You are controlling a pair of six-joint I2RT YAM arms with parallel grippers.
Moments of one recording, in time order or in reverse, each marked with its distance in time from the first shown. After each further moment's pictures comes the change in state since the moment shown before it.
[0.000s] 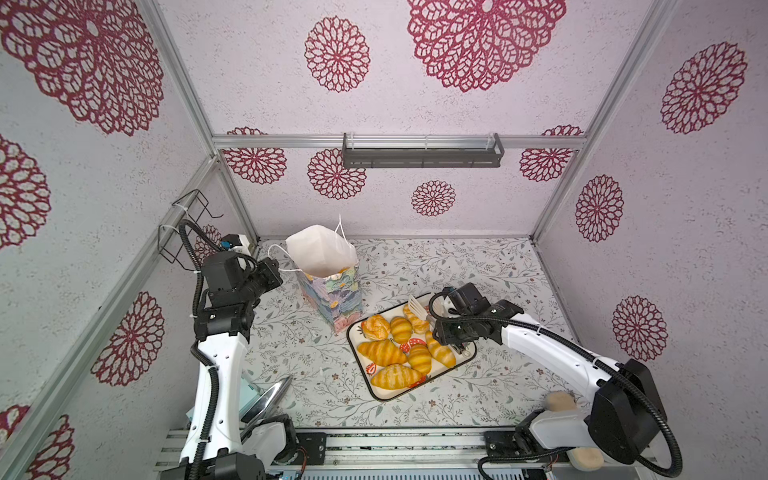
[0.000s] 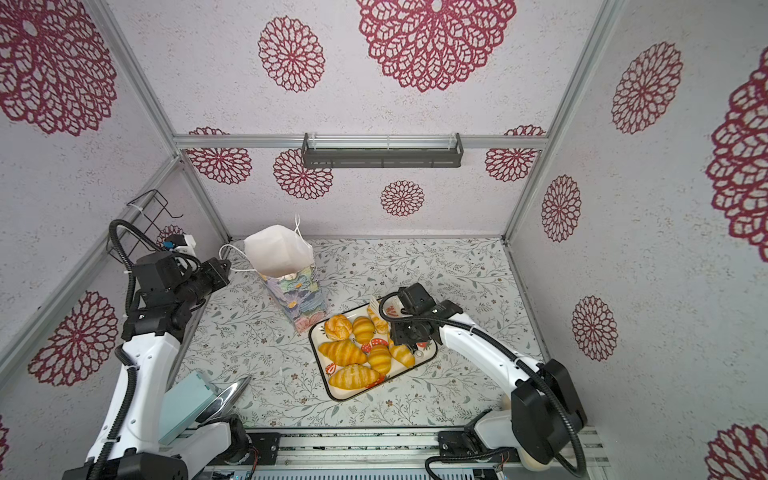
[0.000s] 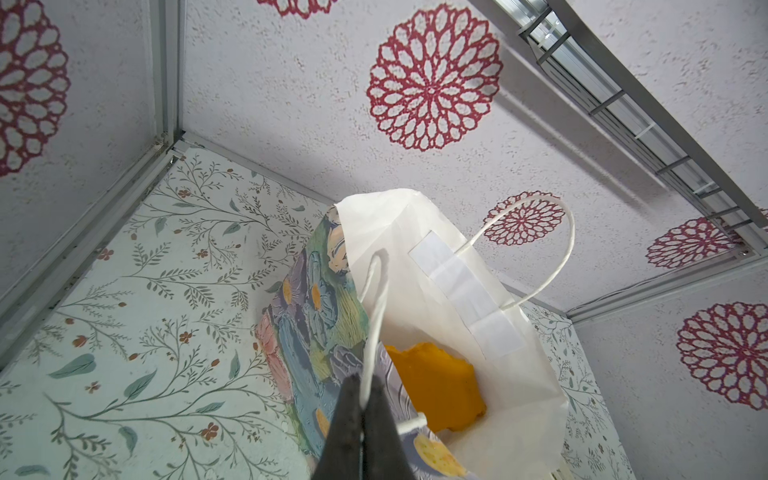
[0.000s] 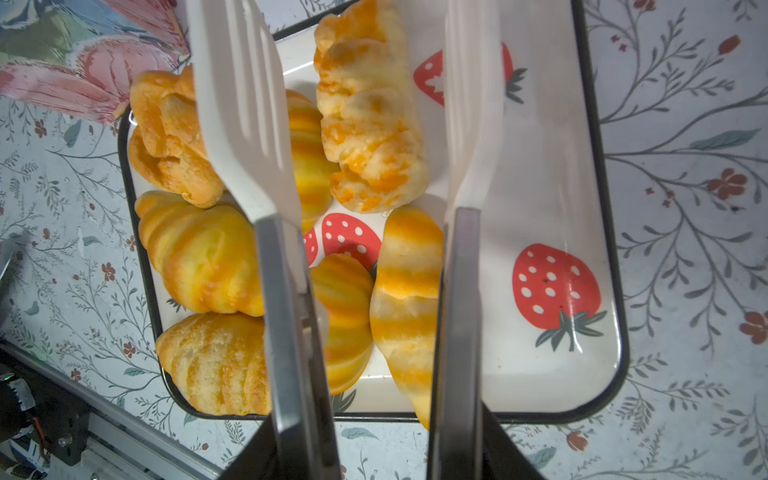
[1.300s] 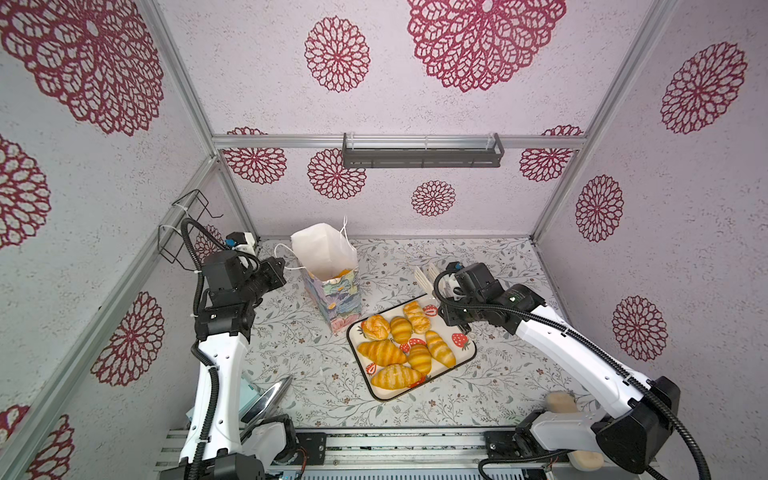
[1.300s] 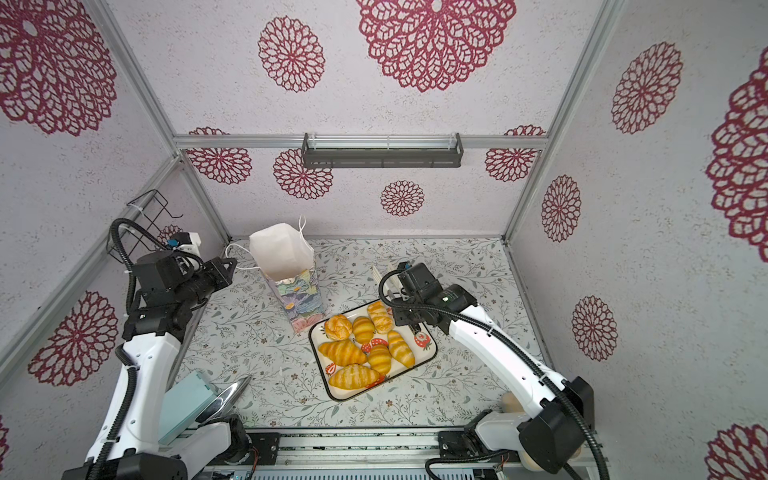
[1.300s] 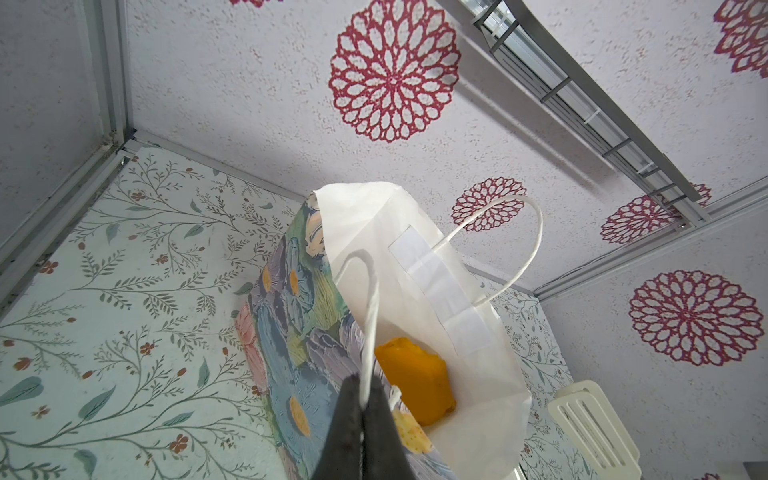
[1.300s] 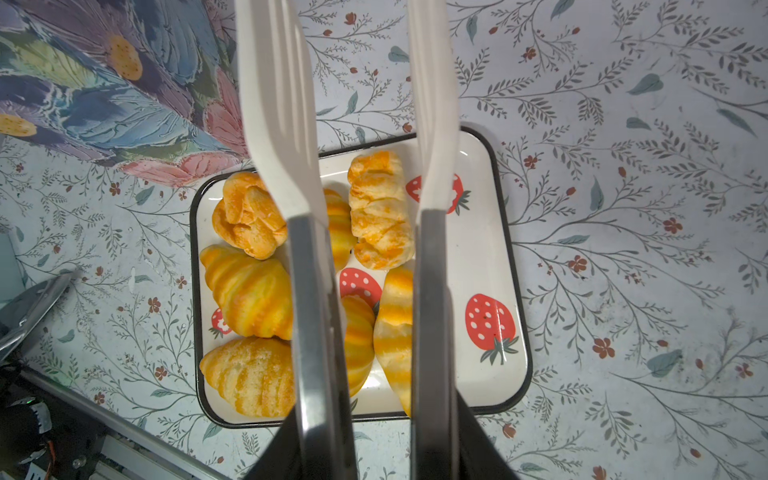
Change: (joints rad) left arm -0.017 0.000 0.000 0.025 0.099 0.003; right arm 0.025 -0.062 0.248 -0.169 0.137 -0.053
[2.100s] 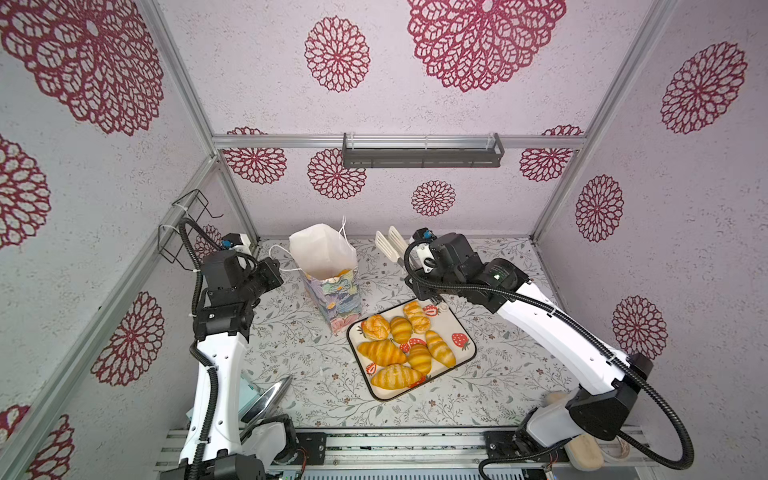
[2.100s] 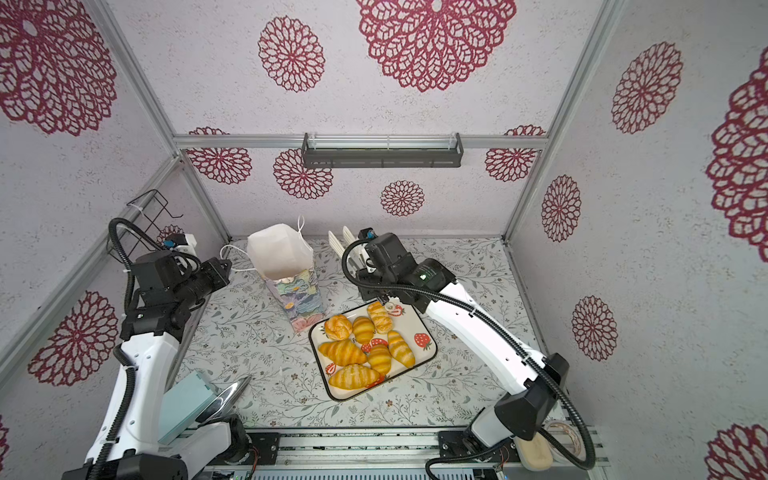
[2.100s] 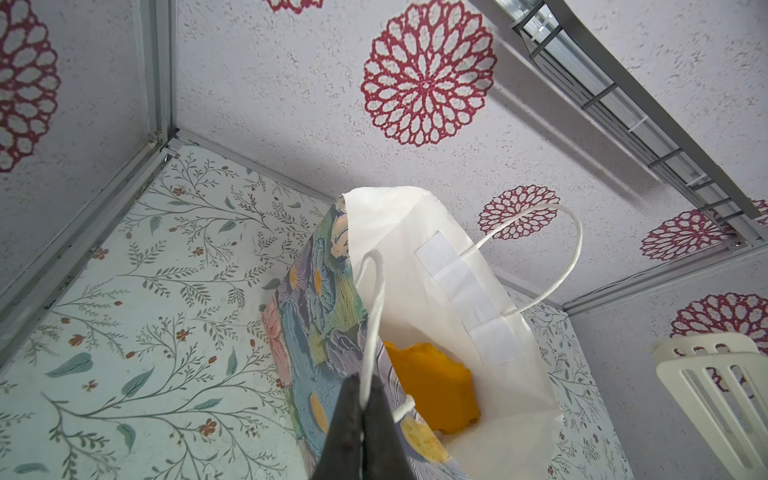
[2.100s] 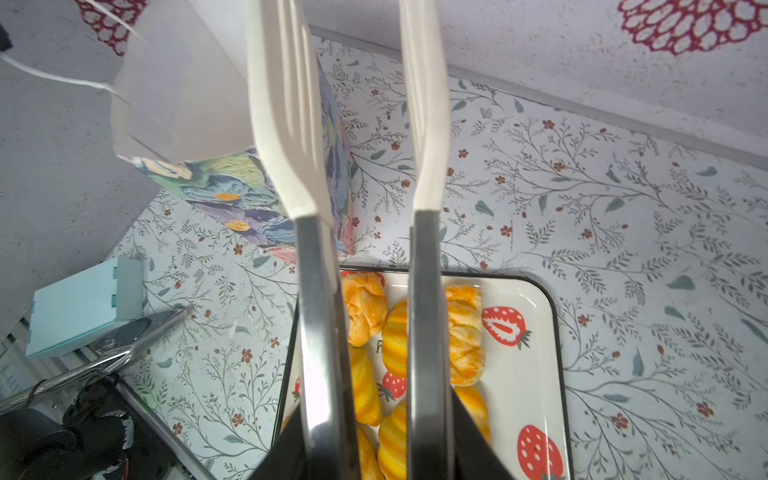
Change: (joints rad) left arm 0.012 0.000 0.018 -0.048 -0.080 0.003; right arm 0.142 0.183 0.422 -0.010 0.042 -0.061
